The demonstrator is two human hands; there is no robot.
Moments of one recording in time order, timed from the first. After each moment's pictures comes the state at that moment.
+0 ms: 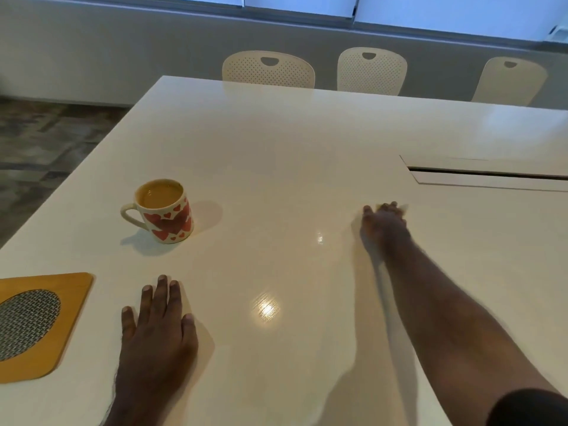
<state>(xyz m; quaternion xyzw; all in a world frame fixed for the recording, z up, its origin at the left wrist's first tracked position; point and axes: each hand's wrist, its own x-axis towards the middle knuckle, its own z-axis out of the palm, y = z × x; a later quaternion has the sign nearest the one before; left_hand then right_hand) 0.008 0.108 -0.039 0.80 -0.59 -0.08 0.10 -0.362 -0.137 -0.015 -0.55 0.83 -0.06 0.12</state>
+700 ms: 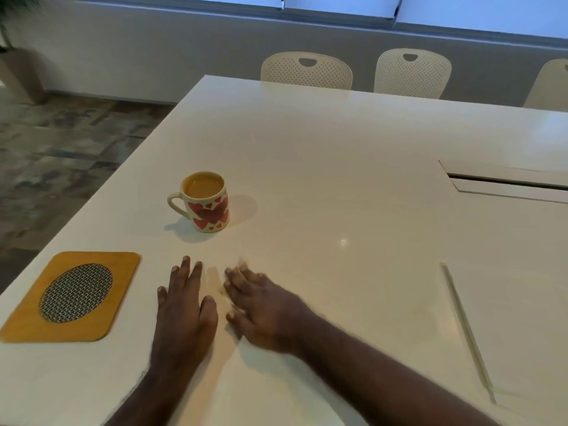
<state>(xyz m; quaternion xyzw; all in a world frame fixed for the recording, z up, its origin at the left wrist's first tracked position) 0.016 0.108 -0.021 0.77 -0.55 -0.15 0.28 -0.142 0.043 -0.014 -0.93 0.33 0.01 0.16</state>
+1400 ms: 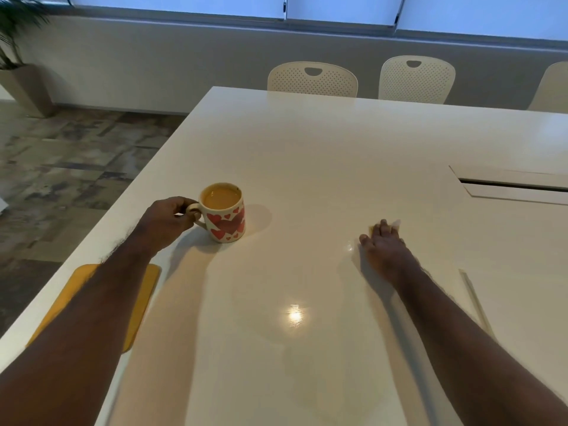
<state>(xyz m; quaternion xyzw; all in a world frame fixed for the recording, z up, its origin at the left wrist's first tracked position) 0.158 -0.041 0.024 0.72 -0.55 -0.24 0.35 -0.277 -0.091 -0.018 -0.69 0.70 -0.03 0.18</state>
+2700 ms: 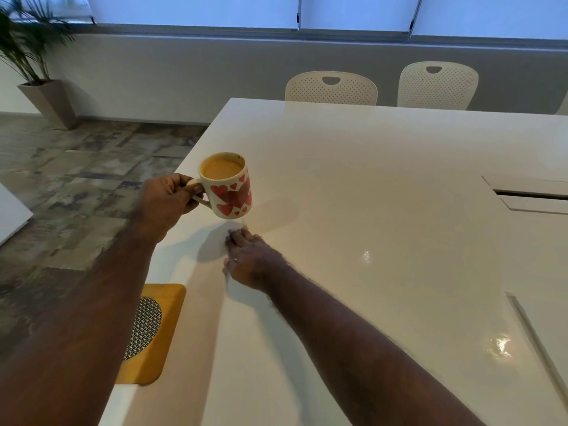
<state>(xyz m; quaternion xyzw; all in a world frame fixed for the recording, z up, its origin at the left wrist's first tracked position) 0.191 -0.071 0.076 0.68 -0.45 -0.27 0.51 0.008 -0.078 -0.019 -0.92 0.37 0.02 0.14</state>
